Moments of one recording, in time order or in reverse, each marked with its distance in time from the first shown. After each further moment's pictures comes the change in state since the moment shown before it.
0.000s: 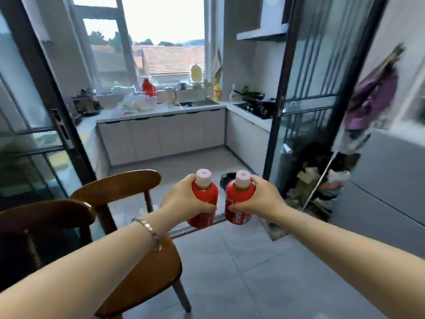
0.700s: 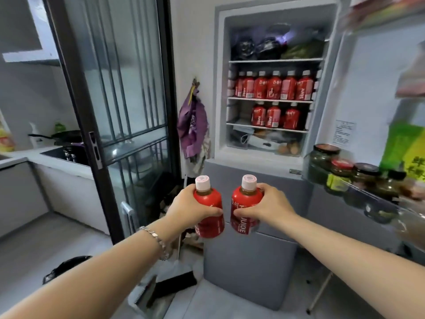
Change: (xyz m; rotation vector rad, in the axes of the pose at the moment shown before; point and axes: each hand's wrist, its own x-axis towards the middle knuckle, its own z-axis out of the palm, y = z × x) left_hand 0.295 0.390 0.375 -0.267 -0.644 0.545; right_hand 0.098 0.288 -0.389 -0.074 0.749 0.559
